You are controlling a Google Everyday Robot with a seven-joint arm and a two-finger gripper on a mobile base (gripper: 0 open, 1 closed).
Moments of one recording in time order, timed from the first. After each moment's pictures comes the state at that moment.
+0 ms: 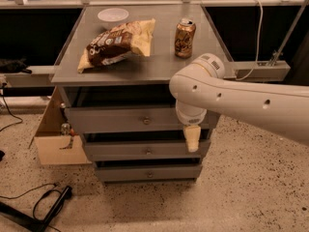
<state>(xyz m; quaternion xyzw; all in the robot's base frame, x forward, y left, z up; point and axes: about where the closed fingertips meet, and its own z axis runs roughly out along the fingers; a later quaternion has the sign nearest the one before) 0.587 -0.107 0.690 -0.74 0.65 -0.13 0.09</state>
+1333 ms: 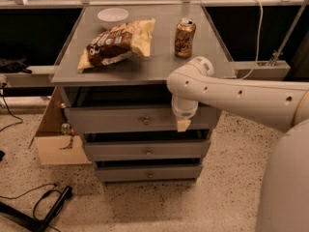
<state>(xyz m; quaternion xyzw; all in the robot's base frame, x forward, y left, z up) 0.653 -0.099 0.636 -0.72 0.68 -0.11 0.10</state>
